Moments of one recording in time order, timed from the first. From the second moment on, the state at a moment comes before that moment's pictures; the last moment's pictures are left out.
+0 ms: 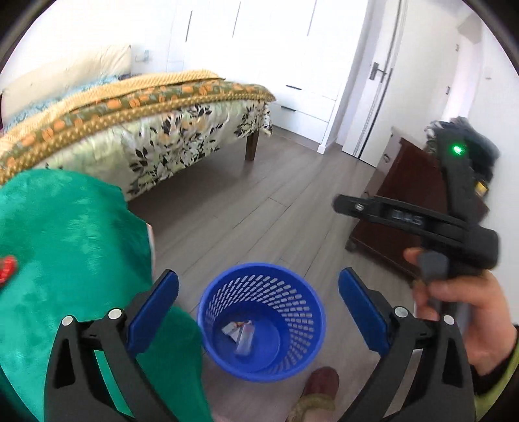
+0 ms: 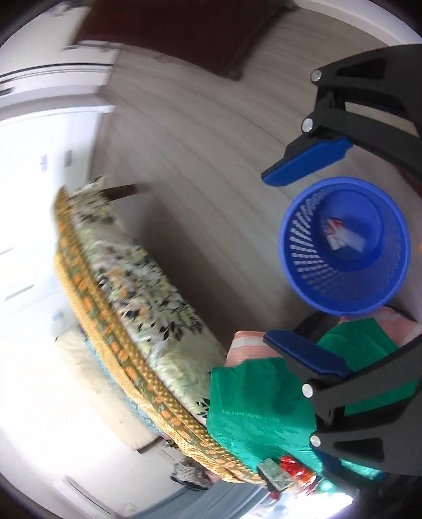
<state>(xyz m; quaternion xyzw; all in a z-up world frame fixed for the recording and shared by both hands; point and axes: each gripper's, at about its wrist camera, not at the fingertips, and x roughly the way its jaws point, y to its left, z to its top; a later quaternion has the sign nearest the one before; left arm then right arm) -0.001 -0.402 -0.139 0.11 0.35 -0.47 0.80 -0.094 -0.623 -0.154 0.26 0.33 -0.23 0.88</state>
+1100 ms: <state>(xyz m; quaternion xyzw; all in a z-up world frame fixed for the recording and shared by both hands) 0.091 -0.038 -0.132 0.06 0.41 -0.16 0.90 0.028 -0.229 -0.159 0.00 0.41 0.08 0.91</state>
